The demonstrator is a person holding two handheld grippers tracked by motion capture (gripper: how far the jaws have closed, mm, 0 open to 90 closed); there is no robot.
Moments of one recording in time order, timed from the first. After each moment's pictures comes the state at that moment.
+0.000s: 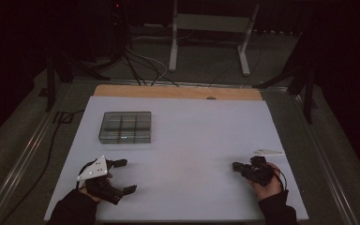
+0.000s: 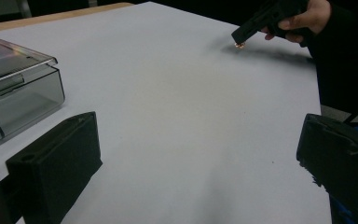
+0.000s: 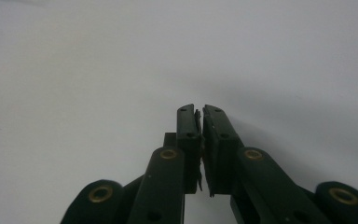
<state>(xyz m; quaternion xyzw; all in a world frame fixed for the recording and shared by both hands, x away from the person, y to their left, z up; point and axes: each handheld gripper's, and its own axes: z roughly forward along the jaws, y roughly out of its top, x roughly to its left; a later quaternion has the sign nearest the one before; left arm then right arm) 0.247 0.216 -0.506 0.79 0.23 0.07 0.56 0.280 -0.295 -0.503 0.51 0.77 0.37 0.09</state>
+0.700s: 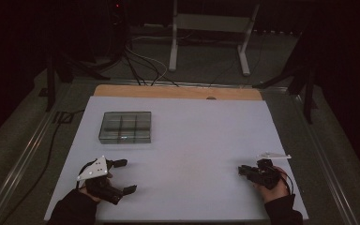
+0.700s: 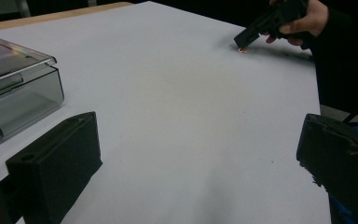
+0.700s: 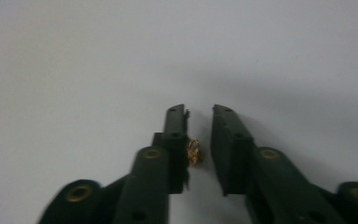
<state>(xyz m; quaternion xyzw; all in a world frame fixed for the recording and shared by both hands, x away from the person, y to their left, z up) 0.247 0.216 -0.506 0.79 0.23 0.07 0.56 0.276 -0.316 -0.514 0.53 0.76 0.36 0.09</state>
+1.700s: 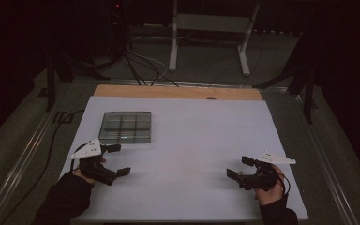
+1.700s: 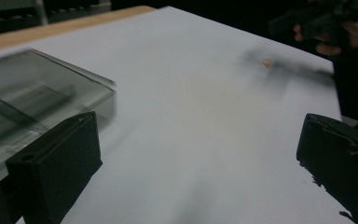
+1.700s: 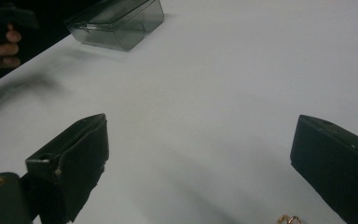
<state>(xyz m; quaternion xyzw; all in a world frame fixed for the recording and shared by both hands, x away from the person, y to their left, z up) 0.291 0.239 -0.479 0.79 0.26 0.07 0.55 0.257 -0.292 -0.483 0.44 0.74 0.50 0.10</state>
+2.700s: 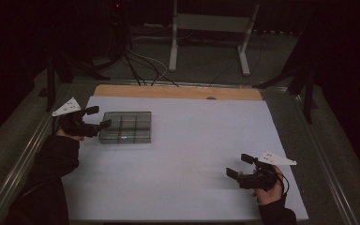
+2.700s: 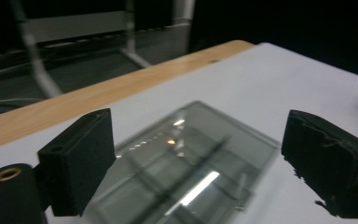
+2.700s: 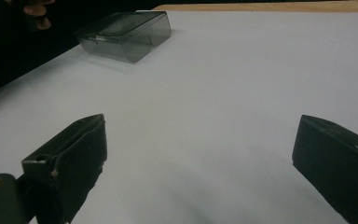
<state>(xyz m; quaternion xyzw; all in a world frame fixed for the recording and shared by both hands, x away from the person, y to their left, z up) 0.391 0.305 -0.447 0.75 0.35 0.18 0.54 0.258 -0.293 -0.486 0.41 0.74 0.52 0.11</state>
